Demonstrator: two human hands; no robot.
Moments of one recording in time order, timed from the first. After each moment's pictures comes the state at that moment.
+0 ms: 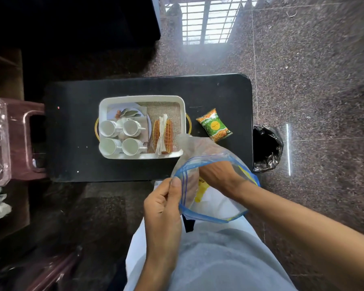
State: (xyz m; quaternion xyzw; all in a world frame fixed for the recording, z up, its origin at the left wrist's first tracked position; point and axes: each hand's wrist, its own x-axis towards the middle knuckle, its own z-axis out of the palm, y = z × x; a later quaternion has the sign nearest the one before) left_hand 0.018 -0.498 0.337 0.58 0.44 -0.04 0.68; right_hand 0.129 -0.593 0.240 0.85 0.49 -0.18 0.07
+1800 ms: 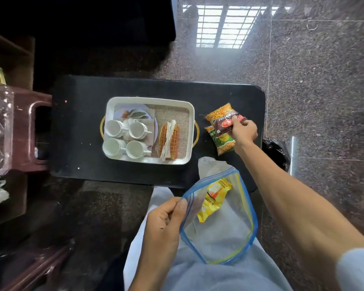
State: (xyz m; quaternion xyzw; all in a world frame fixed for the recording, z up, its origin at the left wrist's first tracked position) left_hand 0.015 -0.481 0.316 0.58 0.44 -0.12 0.68; right_hand 0.259 -0.602 0.090 0.75 -0.40 -0.18 -0.50
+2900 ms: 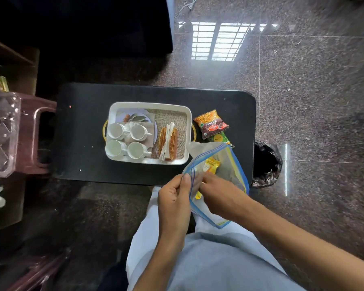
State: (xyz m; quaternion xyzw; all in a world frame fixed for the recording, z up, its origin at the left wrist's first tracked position) left_hand 0.028 -0.501 0.300 0.56 0.45 -0.03 0.69; right_hand 0.110 -0.609 0.262 0.80 0.44 -0.39 -0.08
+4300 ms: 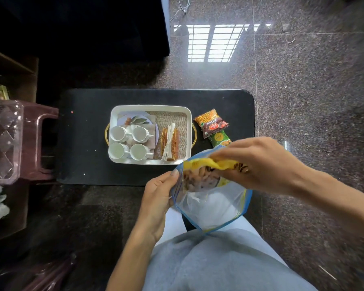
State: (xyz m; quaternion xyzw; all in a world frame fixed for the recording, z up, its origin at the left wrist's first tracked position) left_hand 0.023 -0.445 0.310 0.50 0.44 -0.14 0.73; right_hand 0.174 -0.633 0.362 0.82 0.49 -0.19 -0.23
